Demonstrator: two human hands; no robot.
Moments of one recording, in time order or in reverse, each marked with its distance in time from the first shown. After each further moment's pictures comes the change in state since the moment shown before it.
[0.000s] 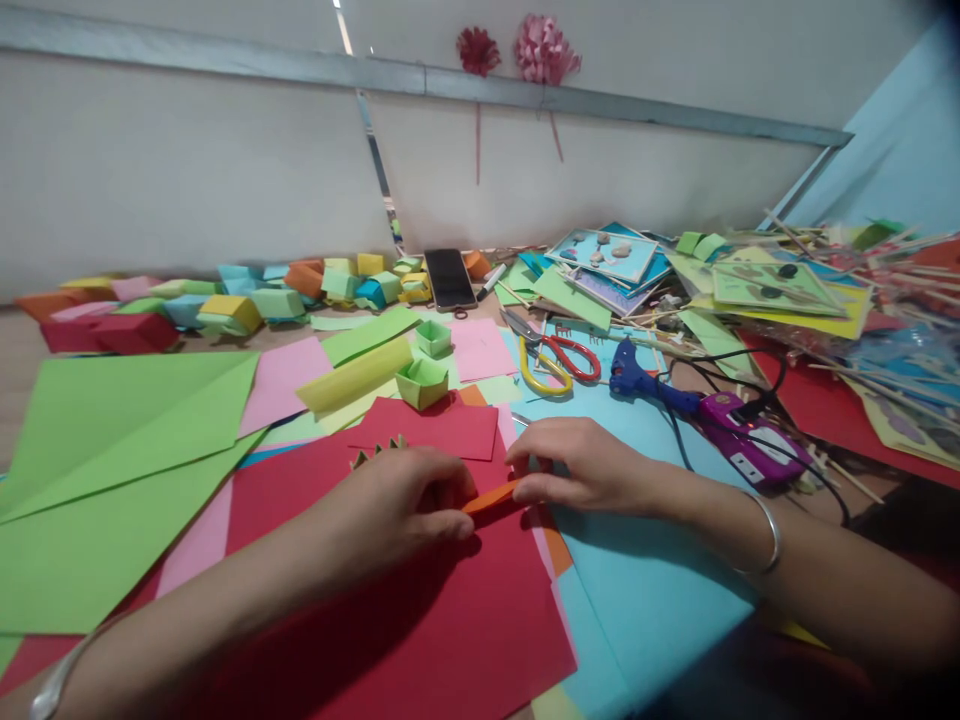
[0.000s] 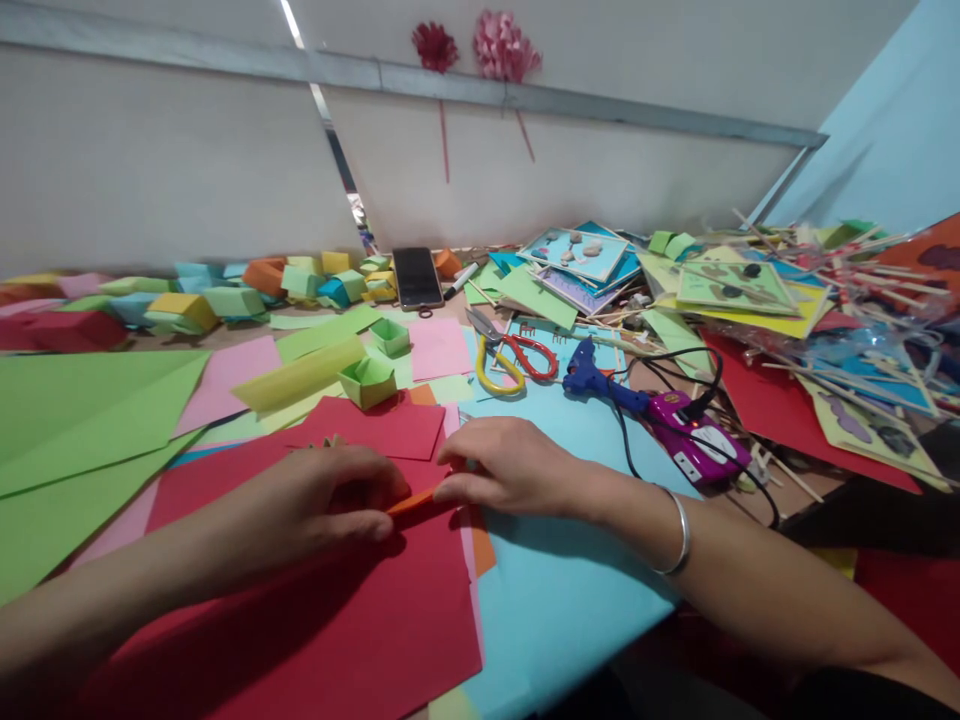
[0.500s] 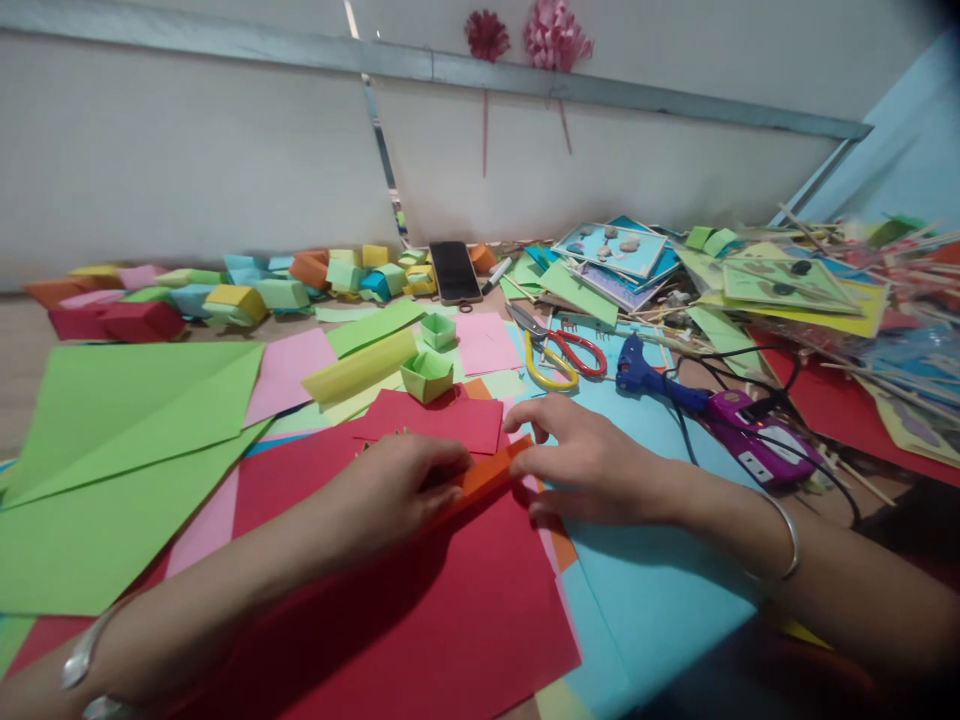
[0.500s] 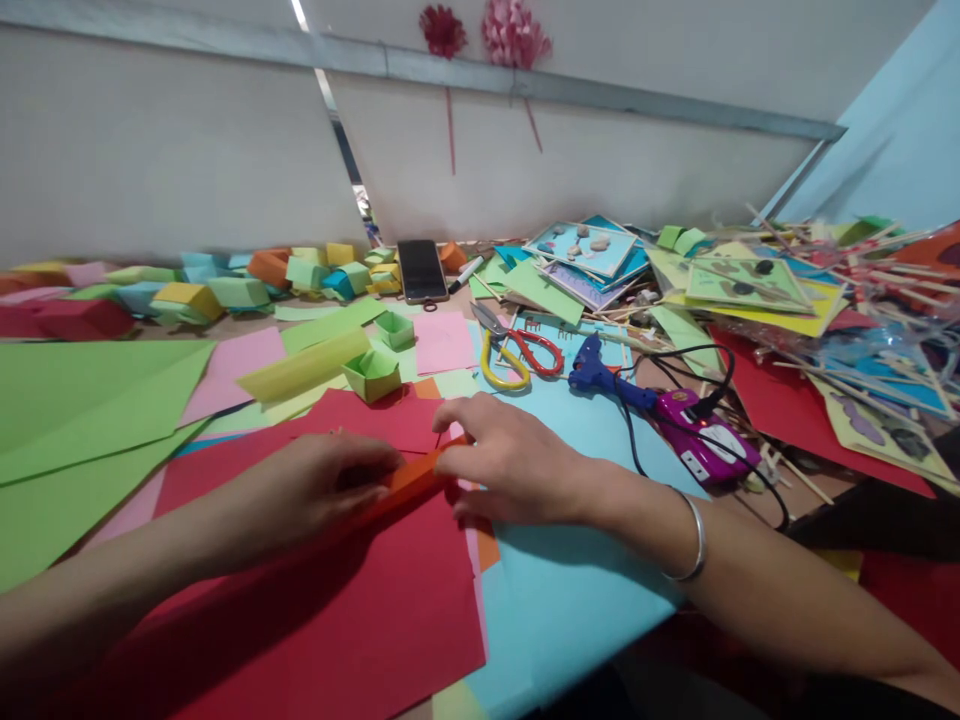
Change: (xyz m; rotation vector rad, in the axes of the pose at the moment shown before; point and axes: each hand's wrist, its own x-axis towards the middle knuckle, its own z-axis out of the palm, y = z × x) left_hand 0.005 -0.008 0.001 0.103 0.062 0.067; right_hand -0.004 -0.002 -0.002 -0.208 0.064 -0.206
